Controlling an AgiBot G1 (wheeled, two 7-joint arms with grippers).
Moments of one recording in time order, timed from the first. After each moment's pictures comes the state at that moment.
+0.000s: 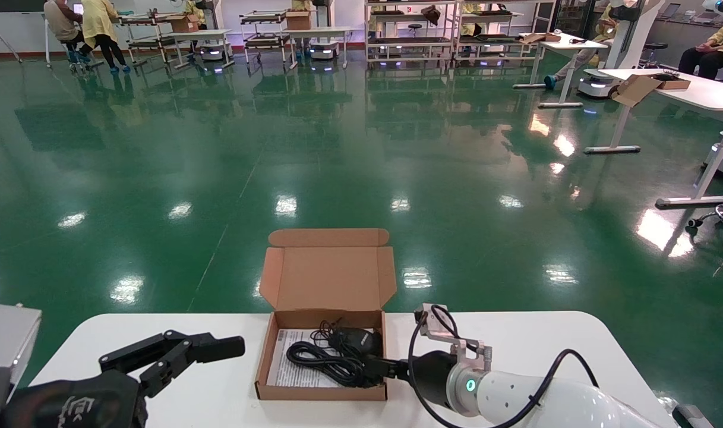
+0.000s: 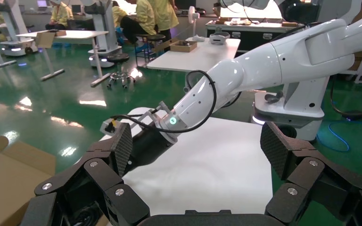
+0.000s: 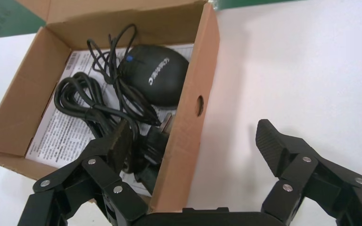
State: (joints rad) left arm -1.05 0.54 0.38 -1.19 0.61 1.38 -0.11; right arm 1.49 -1.37 -1.20 0.44 -1.34 -0.43 1.20
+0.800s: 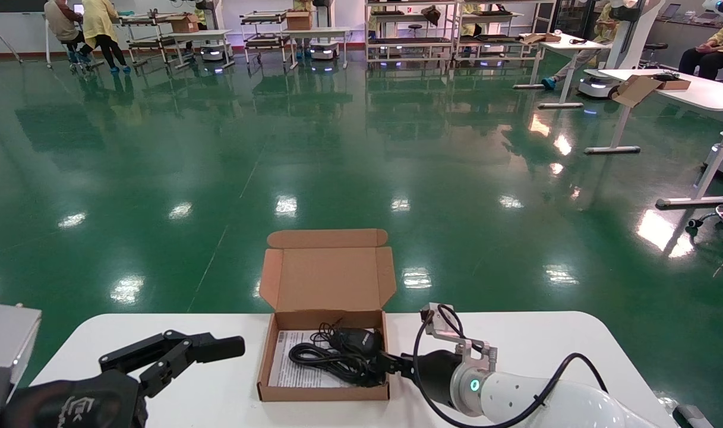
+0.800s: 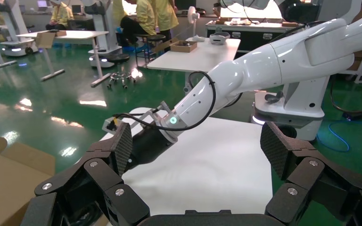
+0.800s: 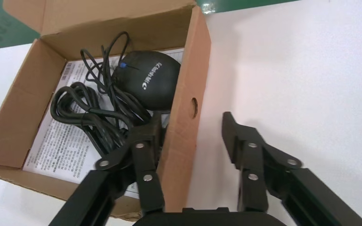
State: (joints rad) left arm -1.05 0.54 0.38 -1.19 0.61 1.38 -0.11; right arm 1.49 -1.36 -1.26 0.42 -1.23 -0.41 1.17
